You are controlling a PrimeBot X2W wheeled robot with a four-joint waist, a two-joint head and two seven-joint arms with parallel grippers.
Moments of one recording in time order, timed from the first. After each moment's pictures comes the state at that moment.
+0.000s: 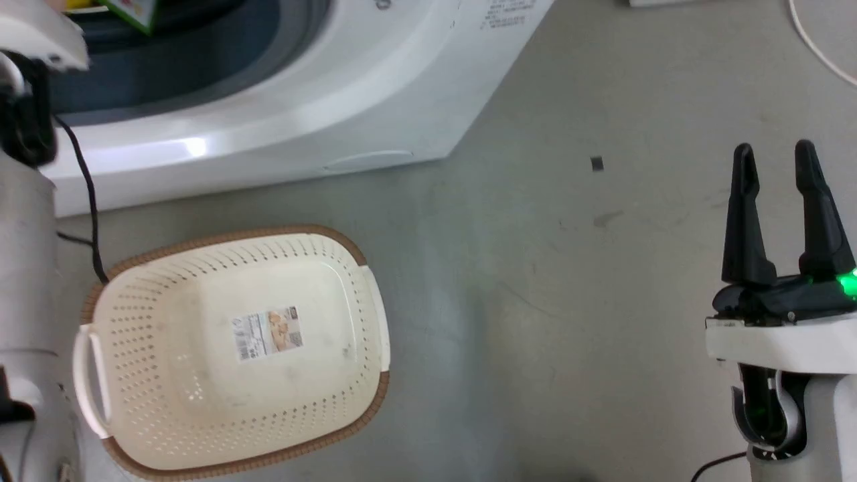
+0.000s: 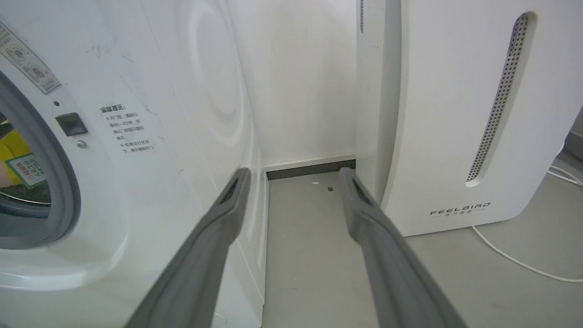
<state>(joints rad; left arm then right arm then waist) -1.09 0.38 0.01 0.74 -0.21 -0.02 -0.26 -0.25 -0.05 -0.04 -0.12 0.28 0.13 -0.26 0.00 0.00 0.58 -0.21</state>
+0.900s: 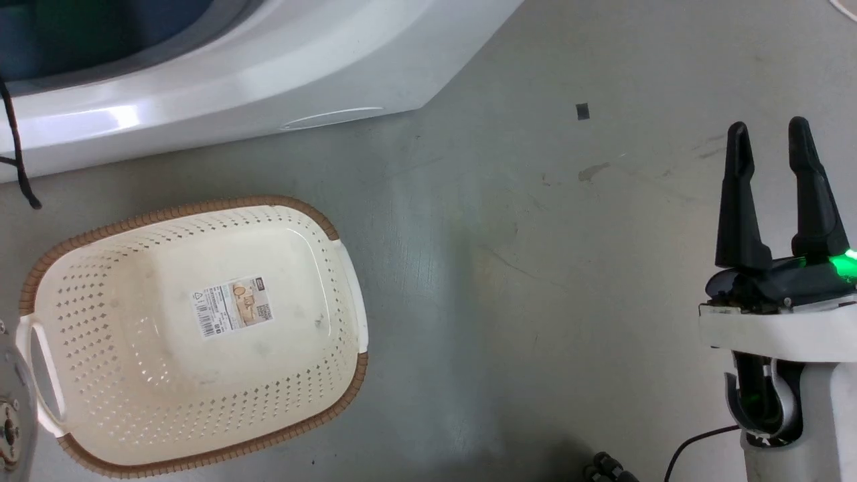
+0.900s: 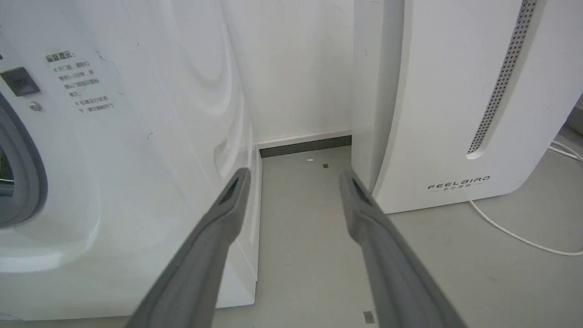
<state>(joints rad) -1.34 0.42 0.03 0.86 -0.15 -0.01 -0.26 -0.30 -0.05 -0.01 -0.12 0.32 0.13 -0.26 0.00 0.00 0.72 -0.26</state>
